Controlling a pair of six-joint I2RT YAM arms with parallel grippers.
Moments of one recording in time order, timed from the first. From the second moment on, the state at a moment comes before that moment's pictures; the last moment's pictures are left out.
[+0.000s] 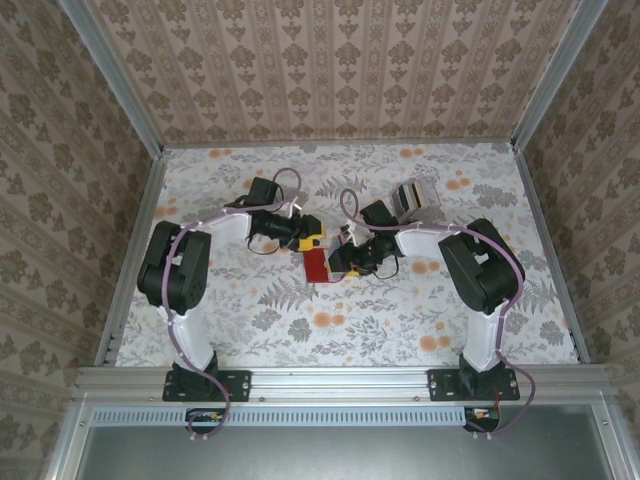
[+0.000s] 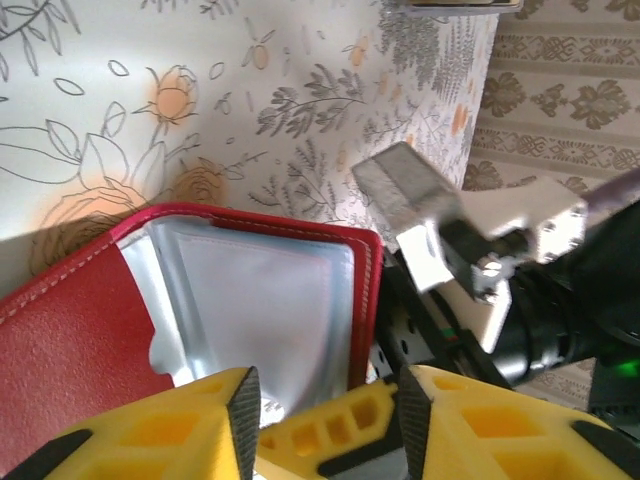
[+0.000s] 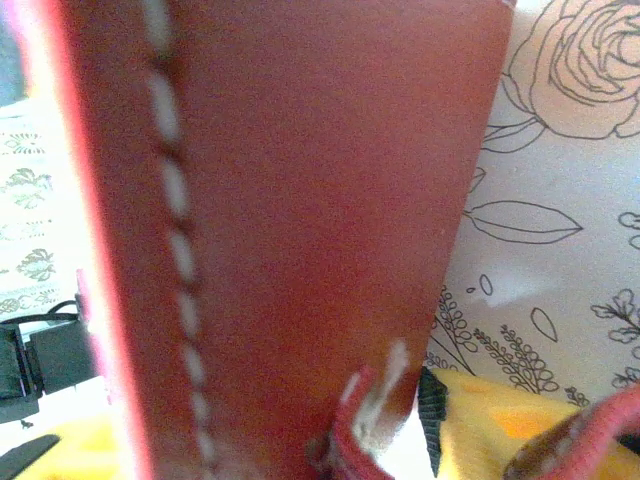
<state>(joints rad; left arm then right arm) -0.40 1.88 1.15 -0.29 0.96 -0.69 0.48 1.92 1.06 -0.25 -0.74 0.42</state>
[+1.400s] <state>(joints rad) -0.43 2.04 1.22 -0.39 0.90 -0.51 0.42 1.87 1.03 -0.21 -0.68 0.47</state>
